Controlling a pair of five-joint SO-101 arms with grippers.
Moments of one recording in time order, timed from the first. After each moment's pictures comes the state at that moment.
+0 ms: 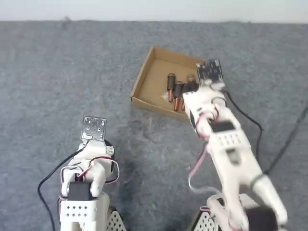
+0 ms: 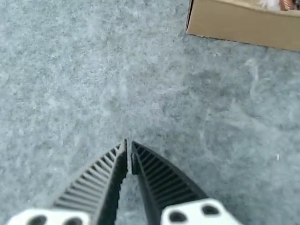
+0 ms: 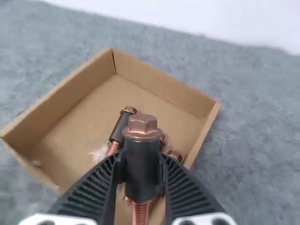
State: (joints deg) left arm -5.7 -96.7 97.5 61.7 -1.2; right arm -14.8 -22.2 49.8 15.1 3.0
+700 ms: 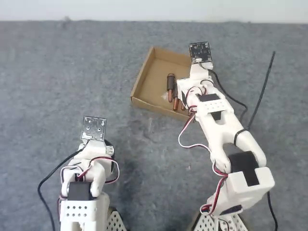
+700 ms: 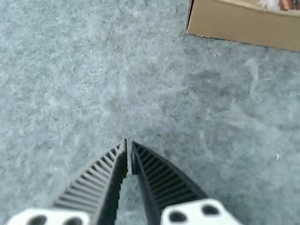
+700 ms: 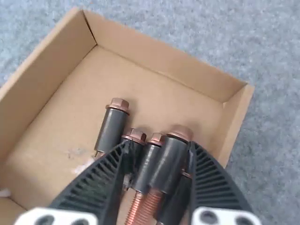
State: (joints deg) left arm -5.7 -96.7 97.5 61.7 -1.2; right arm -14.7 8.4 27.3 15.0 -2.9
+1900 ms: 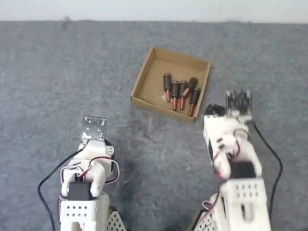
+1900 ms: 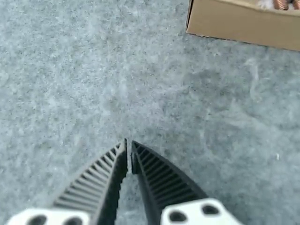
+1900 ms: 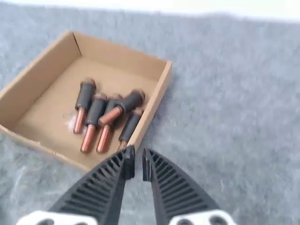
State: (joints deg) left arm -5.7 -96.7 97.5 61.6 -1.2; right arm -6.8 -71.7 77.1 32.0 0.8
